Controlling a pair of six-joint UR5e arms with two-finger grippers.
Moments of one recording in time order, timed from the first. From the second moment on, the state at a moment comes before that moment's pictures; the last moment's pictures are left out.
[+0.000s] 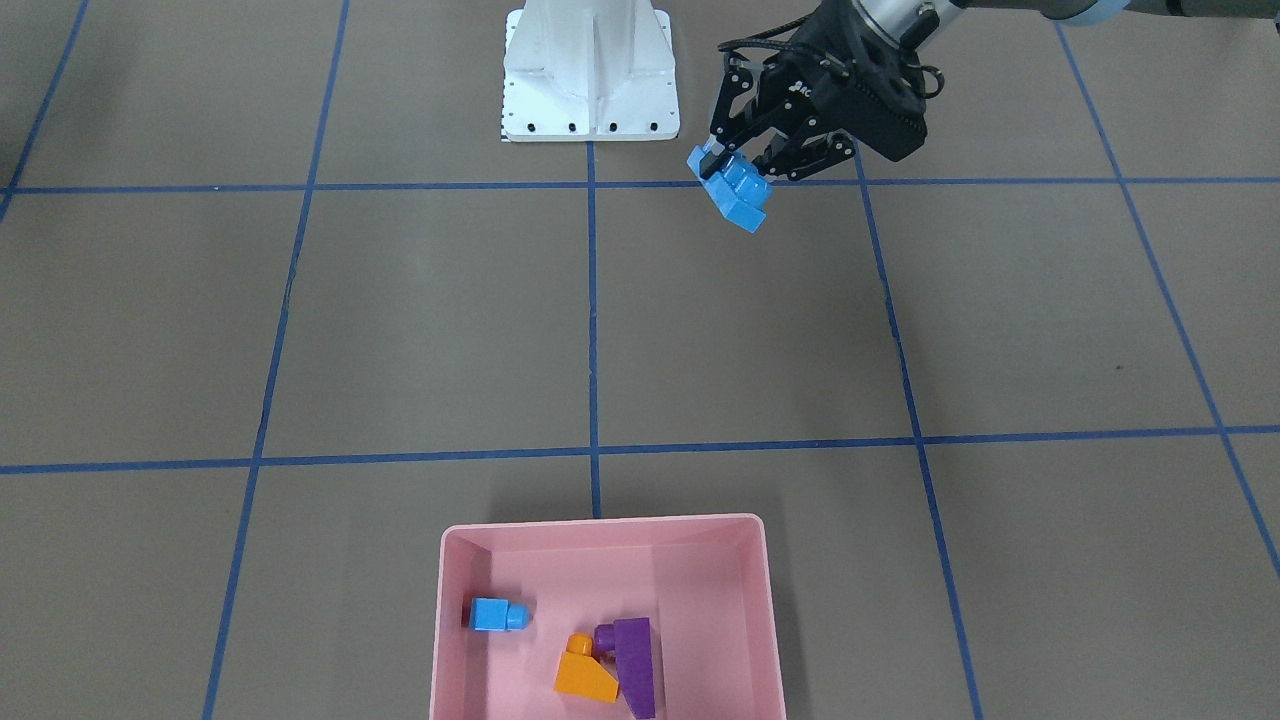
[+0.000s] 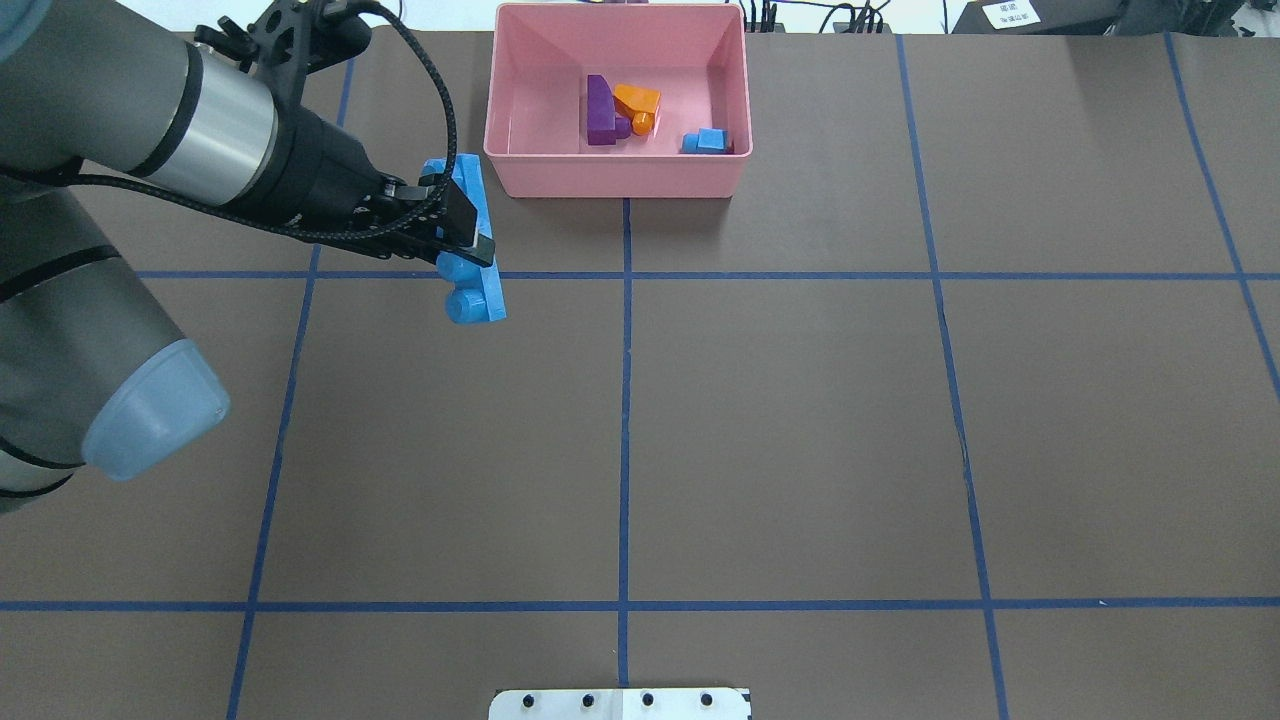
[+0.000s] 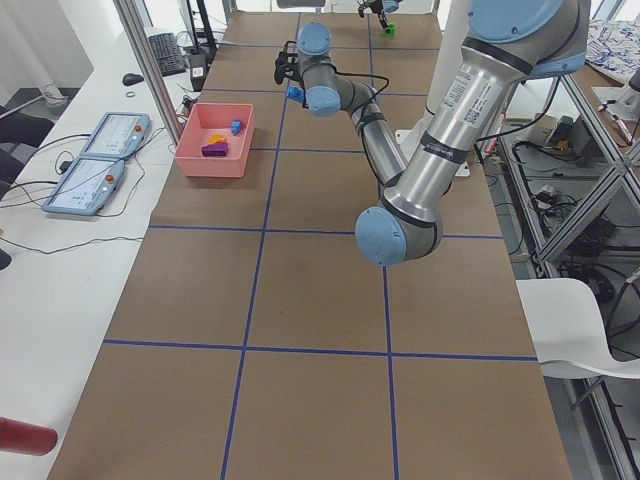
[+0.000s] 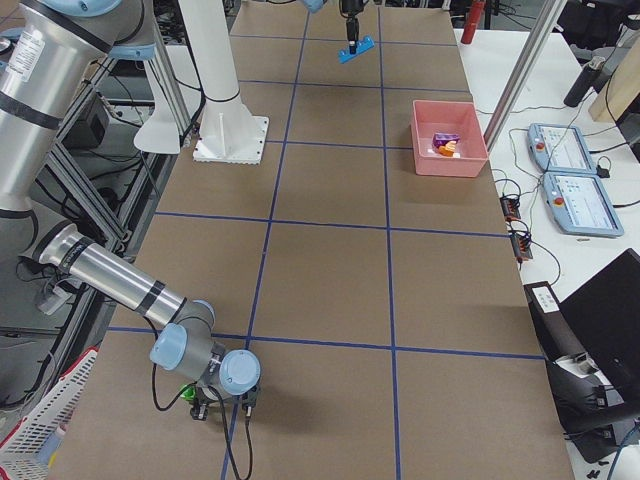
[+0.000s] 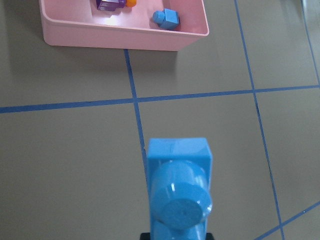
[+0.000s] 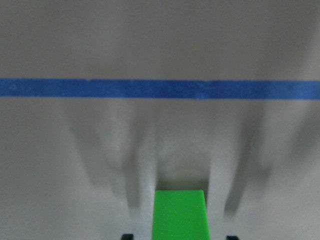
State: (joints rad) left arm -0.83 -2.12 -1.98 -1.89 -2.26 -1.18; right arm 1.35 -2.05 1.43 -1.49 2.37 -0.23
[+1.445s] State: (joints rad) left arm -0.82 -2.49 -1.41 -2.17 -1.98 -1.50; right arm 1.58 -1.81 1.90 -1.79 2.09 -0.19
